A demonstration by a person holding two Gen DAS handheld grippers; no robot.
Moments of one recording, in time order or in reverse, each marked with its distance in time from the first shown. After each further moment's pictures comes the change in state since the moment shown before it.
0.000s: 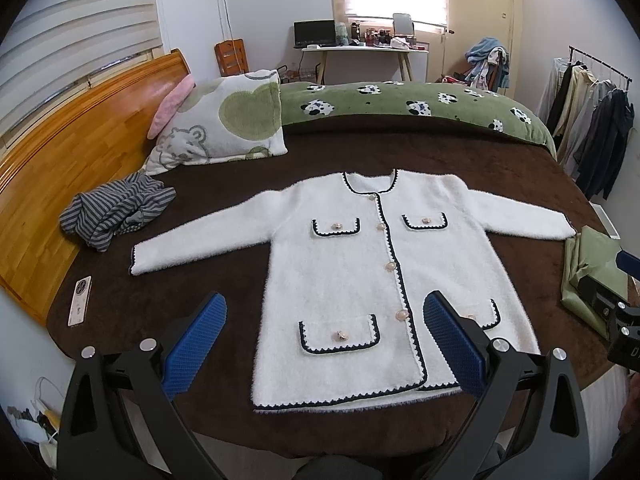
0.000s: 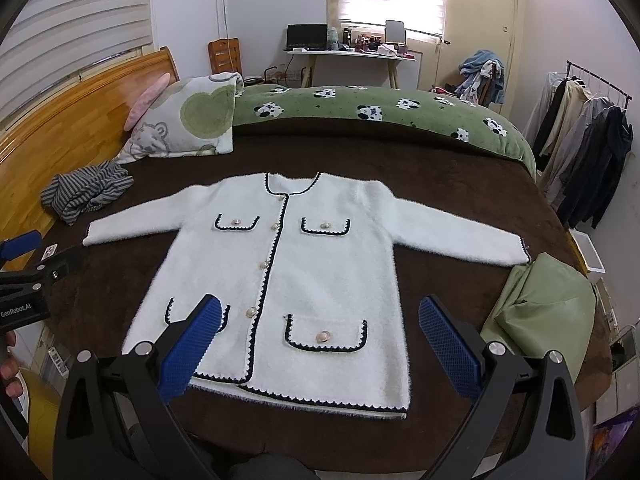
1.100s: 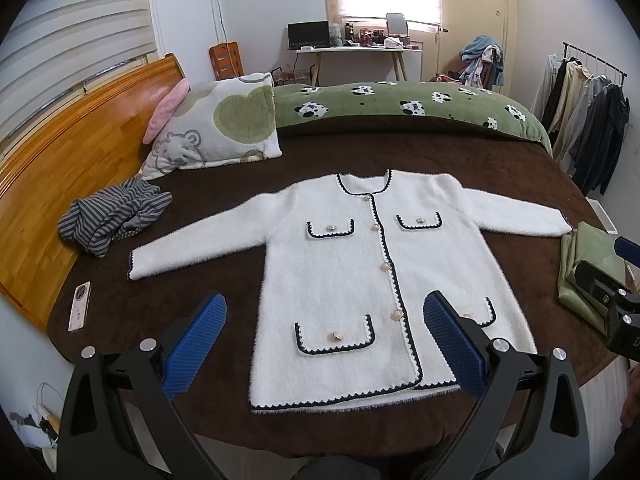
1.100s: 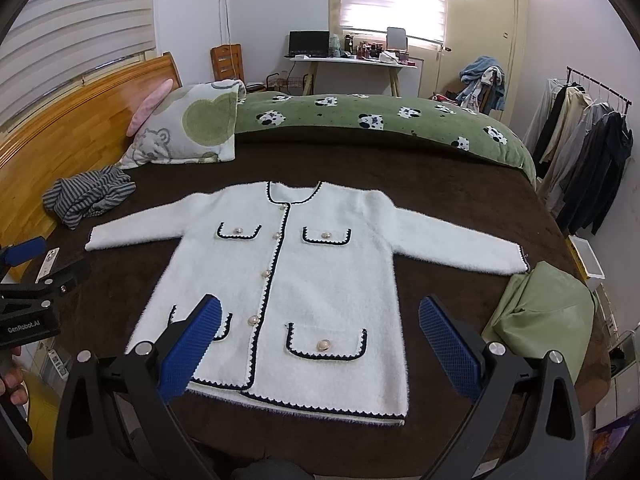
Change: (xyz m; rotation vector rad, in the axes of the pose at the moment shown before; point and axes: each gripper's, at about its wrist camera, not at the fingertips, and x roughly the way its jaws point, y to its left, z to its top) left arm -0.004 -0.005 0.005 0.019 -0.005 -0.006; right arm -0.007 0.000 0.006 -0.002 -0.029 0.002
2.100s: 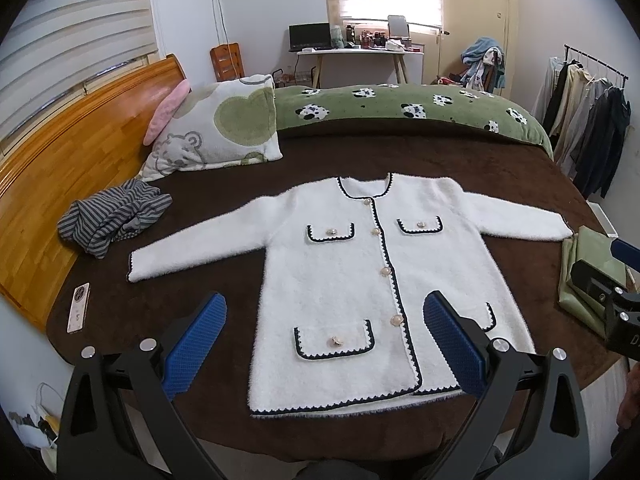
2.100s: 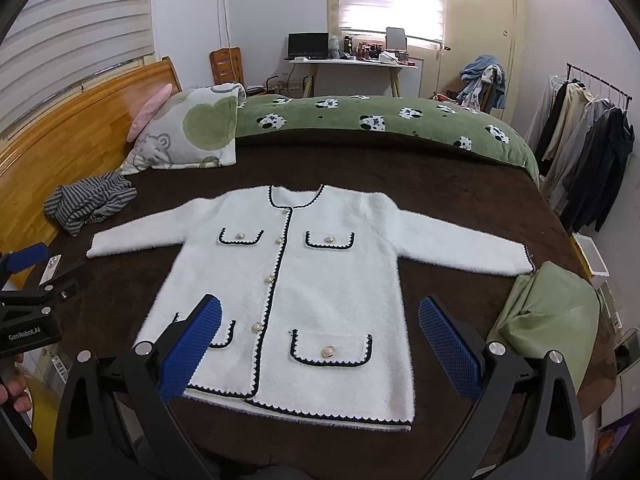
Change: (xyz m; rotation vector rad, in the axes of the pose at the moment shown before) left arm 0.001 -0.001 0.002 -0.004 -0.006 -0.001; right arm 0.005 0.001 0.006 0.022 -0.008 0.013
